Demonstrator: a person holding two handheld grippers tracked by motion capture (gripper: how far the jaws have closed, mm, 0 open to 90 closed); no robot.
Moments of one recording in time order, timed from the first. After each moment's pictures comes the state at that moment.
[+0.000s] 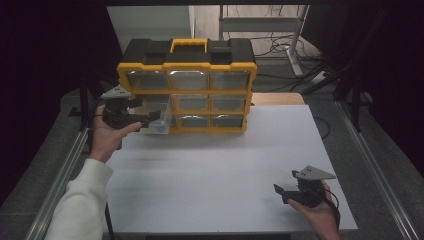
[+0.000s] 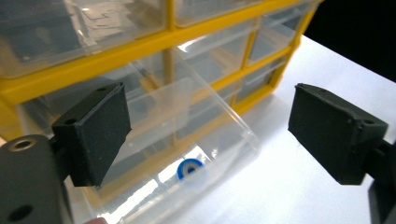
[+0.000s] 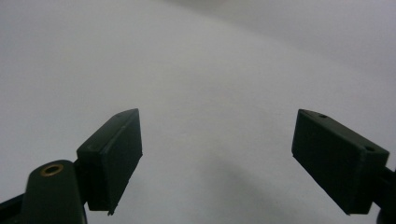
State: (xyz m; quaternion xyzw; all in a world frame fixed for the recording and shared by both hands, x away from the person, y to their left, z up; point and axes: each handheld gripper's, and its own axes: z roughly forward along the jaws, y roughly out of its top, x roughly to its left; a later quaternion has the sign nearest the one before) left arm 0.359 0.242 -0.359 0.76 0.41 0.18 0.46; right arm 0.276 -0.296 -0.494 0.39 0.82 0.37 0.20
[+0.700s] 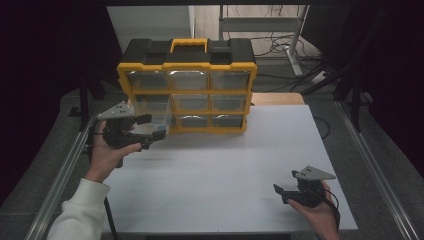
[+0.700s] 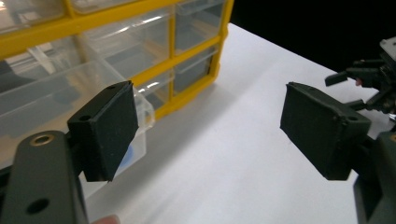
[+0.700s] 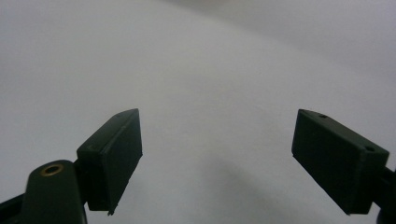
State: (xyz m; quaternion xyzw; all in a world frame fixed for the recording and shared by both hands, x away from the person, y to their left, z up) left arm 0.312 0.226 -0.364 0.78 0.34 0.14 0.50; right arm 0.276 -0.295 -0.494 0.39 0.82 0.37 0.20
